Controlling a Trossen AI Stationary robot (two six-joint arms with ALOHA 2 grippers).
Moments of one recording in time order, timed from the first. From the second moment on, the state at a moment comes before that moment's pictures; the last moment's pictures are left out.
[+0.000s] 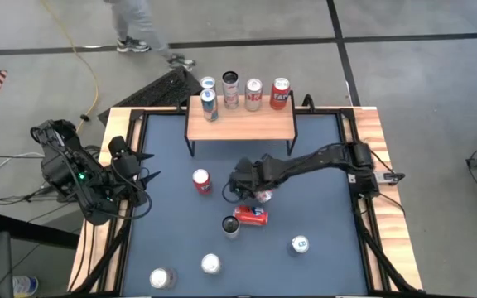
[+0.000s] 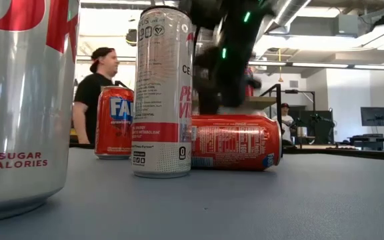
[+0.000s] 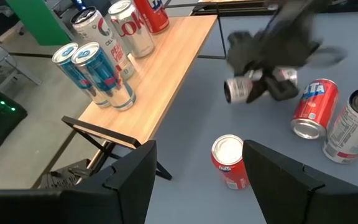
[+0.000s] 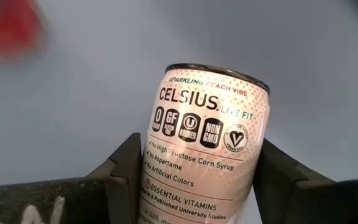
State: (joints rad) left arm -0.81 1.11 1.48 -1.56 -1.01 -0.89; right arm 0.08 2.00 1.52 -0.83 0.54 0.72
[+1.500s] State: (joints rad) left arm -0.81 1.11 1.48 -1.56 -1.13 -0.88; right arm 0.68 1.48 0.89 -0.83 1.57 1.31
